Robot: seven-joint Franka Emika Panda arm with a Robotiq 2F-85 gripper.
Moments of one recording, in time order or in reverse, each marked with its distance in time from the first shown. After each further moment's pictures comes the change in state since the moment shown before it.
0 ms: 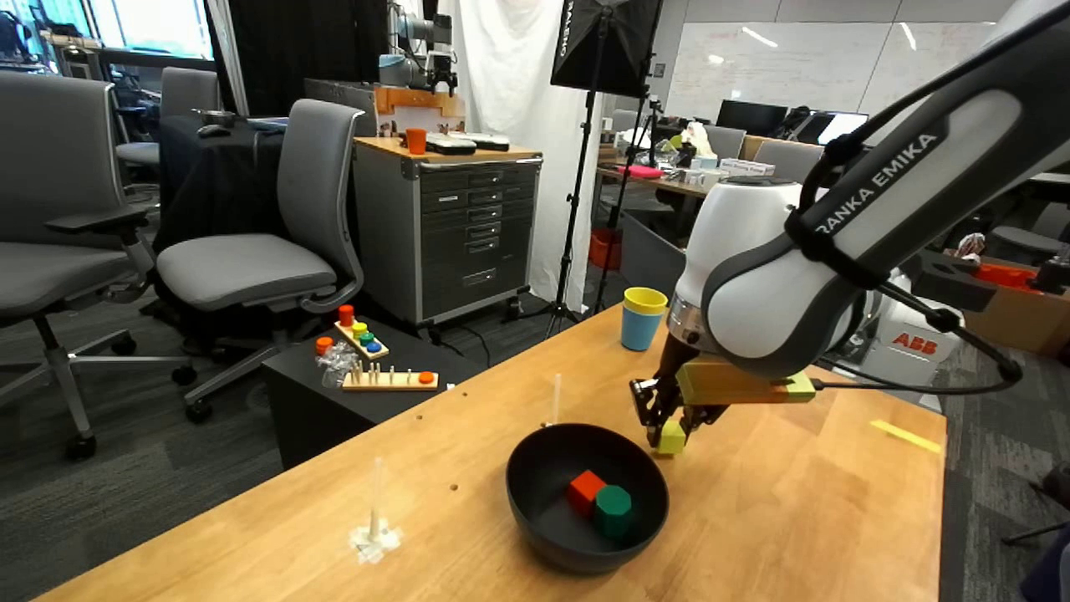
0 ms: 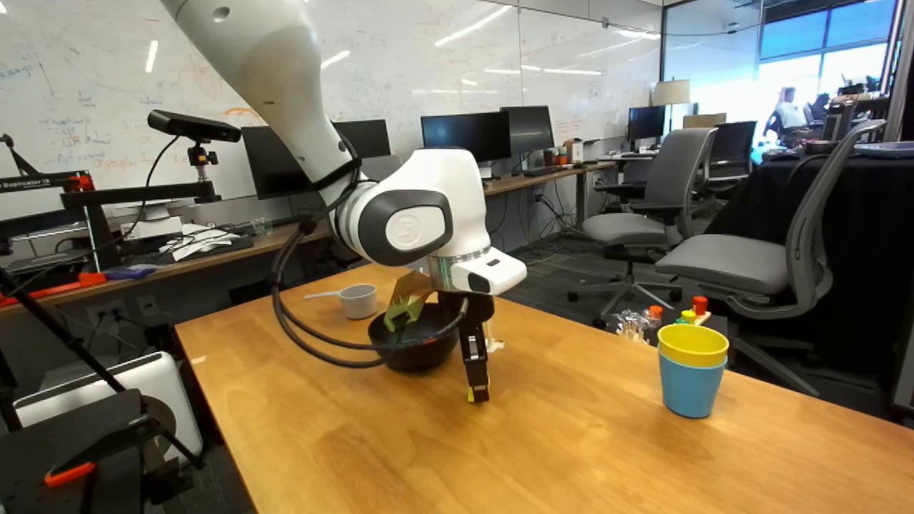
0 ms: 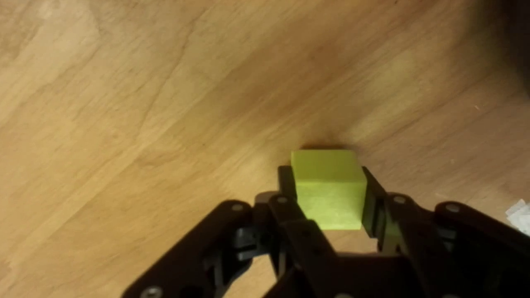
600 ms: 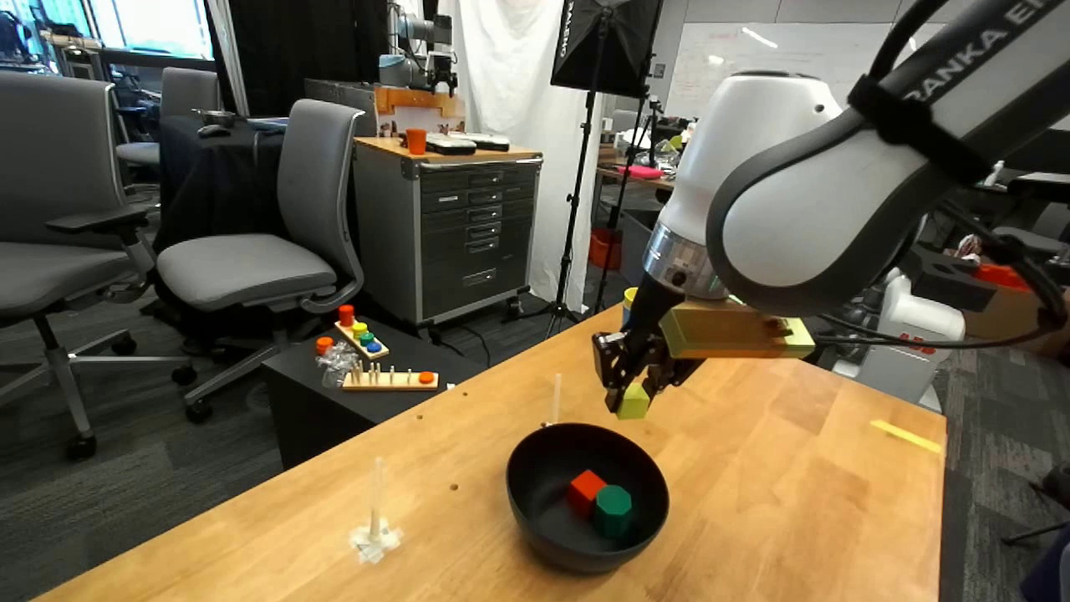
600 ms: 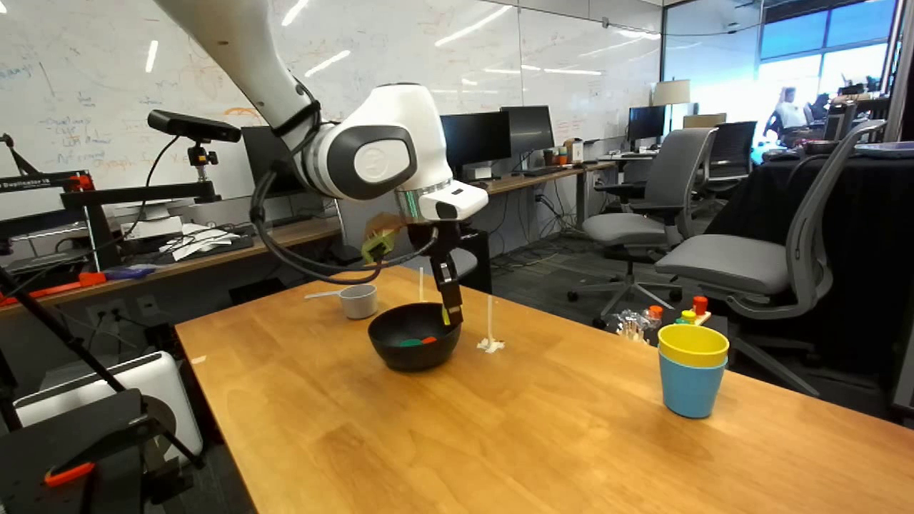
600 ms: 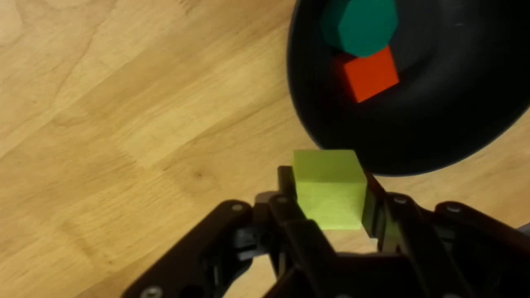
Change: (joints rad) arm 0.083 -0.184 0.042 -0.065 -0.001 -0.006 -0.026
